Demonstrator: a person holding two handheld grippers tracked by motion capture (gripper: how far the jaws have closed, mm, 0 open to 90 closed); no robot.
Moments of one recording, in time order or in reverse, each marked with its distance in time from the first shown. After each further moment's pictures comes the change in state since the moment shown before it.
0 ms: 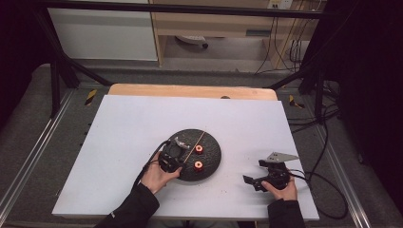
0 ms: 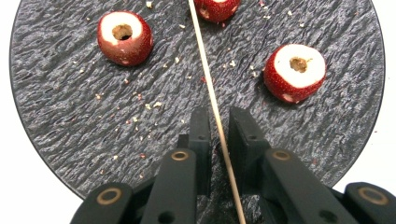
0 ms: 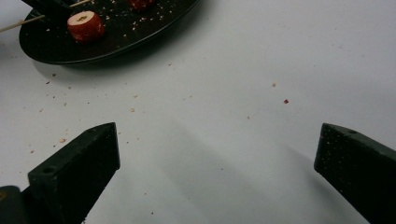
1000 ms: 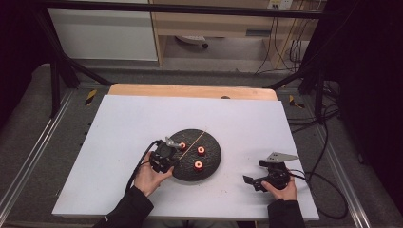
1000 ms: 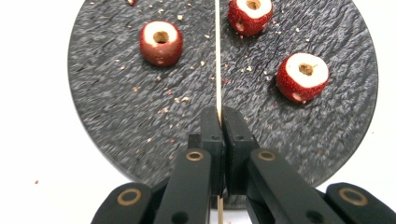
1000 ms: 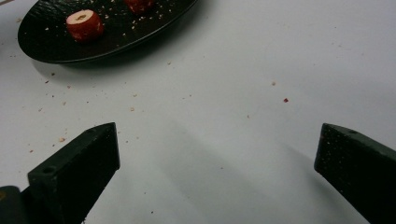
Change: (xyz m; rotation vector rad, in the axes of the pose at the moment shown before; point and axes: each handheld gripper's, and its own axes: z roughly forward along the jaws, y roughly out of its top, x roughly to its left) left arm 0.016 -0.018 -0.024 -0.112 -0.002 -0.048; right arm 0.000 0.000 0.000 0.004 -0.002 -0.001
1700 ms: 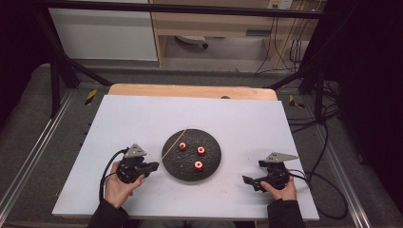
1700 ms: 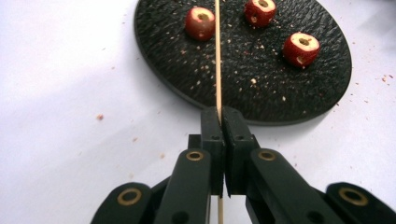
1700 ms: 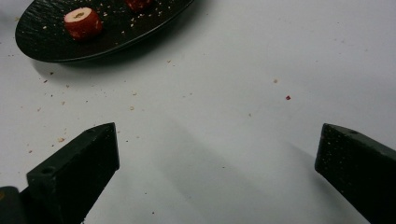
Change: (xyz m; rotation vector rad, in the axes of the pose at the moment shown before) left arm 0.048 -0.069 -0.043 -0.196 -0.101 -0.033; right arm 0.001 0.000 0.002 0.007 -0.001 0.009
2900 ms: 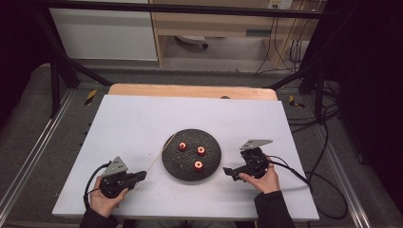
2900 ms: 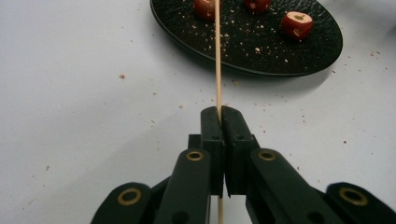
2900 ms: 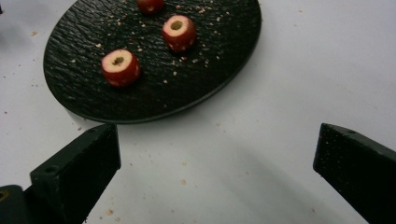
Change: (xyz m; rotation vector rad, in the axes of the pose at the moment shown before) left arm 0.013 -0.048 -0.019 -0.102 -0.013 0.045; right arm 0.047 0.070 0.029 0.110 -0.004 -0.062
